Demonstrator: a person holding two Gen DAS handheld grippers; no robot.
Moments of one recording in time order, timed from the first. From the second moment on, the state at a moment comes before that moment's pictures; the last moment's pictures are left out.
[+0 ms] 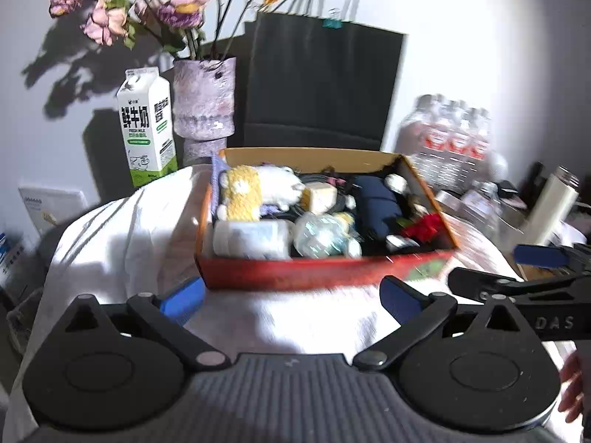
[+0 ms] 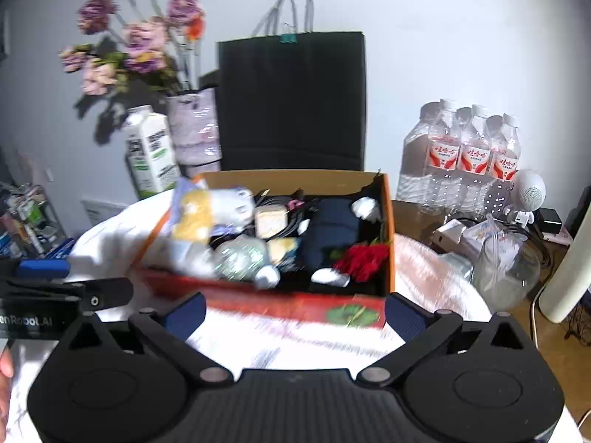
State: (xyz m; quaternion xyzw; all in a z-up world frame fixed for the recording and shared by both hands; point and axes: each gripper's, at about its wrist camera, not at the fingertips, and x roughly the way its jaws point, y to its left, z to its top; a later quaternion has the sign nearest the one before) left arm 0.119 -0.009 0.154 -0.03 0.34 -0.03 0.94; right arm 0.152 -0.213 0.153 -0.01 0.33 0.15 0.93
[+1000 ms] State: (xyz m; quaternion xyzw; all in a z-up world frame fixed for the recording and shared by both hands) left arm -0.109 0.009 0.024 -0.01 0.21 -0.03 0.98; right arm -0.107 -0.229 0.030 0.01 0.23 0.16 0.96
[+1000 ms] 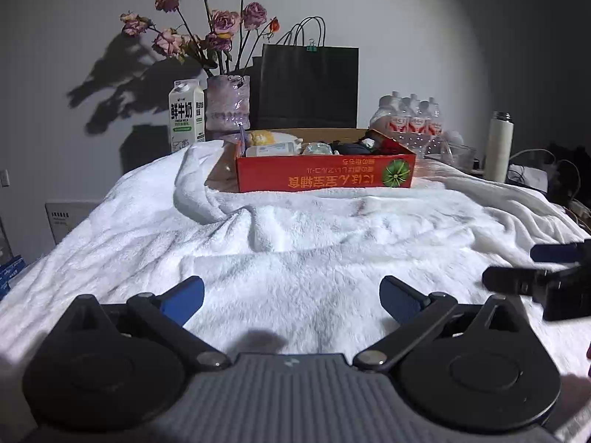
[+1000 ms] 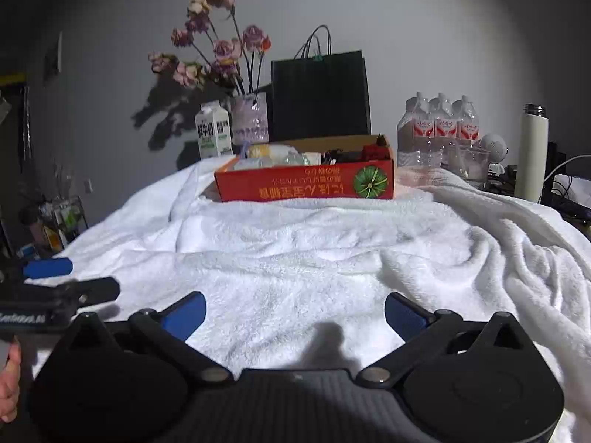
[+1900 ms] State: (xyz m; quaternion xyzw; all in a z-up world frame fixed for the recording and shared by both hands) left arm -0.014 -0.010 -0.001 -0.01 0.34 -0.02 0.94; right arm -0.011 -0.209 0.003 -0.02 0.33 0.11 0.94
